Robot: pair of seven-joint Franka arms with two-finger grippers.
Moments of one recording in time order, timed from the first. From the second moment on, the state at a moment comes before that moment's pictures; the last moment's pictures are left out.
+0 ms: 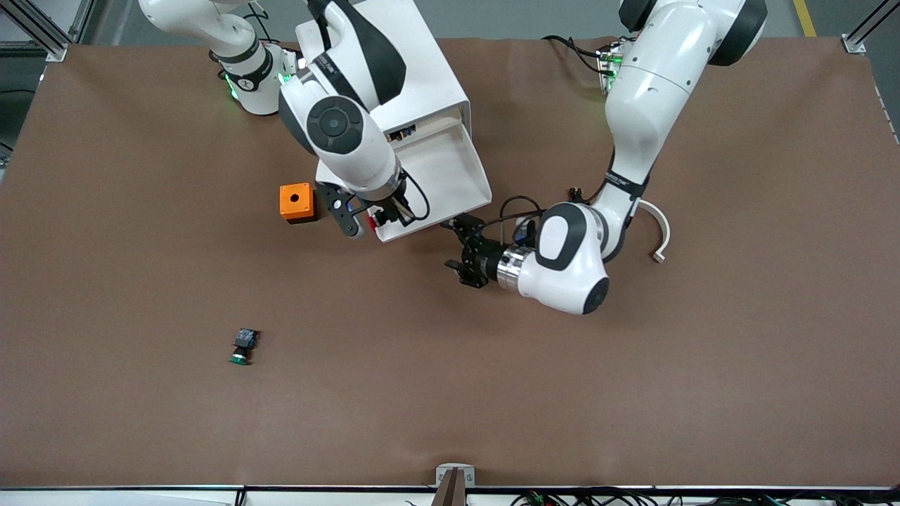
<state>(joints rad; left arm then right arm) -0.49 0.83 -0.01 -1.33 -1.05 1.84 -2.00 0.66 0.34 0.04 -1.65 0.18 1.93 1.65</state>
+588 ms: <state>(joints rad) -0.48 0.78 0.10 -1.28 -0.79 1.84 -1.93 0.74 0.35 0.04 -1.74 0.17 2.10 1.83</state>
